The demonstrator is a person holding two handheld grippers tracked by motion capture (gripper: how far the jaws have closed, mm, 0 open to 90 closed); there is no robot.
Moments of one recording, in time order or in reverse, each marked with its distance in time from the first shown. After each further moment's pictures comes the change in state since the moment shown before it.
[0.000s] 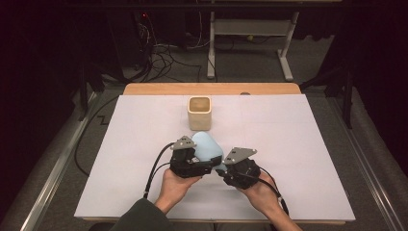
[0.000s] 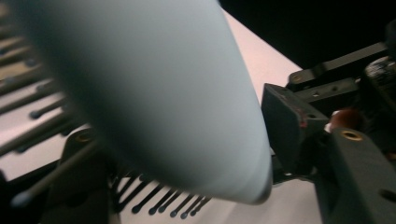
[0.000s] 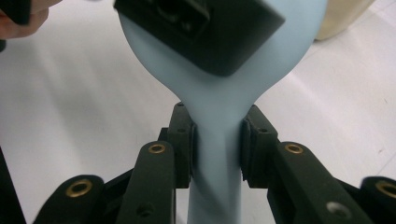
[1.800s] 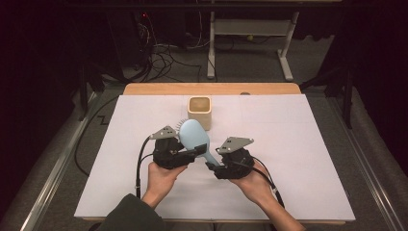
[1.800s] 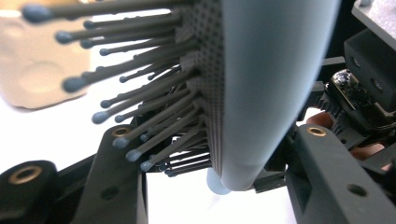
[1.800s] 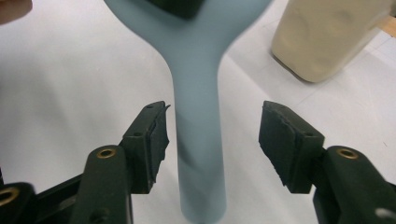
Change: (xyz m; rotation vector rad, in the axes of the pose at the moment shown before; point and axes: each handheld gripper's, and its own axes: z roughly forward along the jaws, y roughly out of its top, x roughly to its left) left arm 0.012 0.021 -0.038 -0.036 0.029 -0.002; right arm -0.009 0.022 0.004 -0.090 0.034 0.029
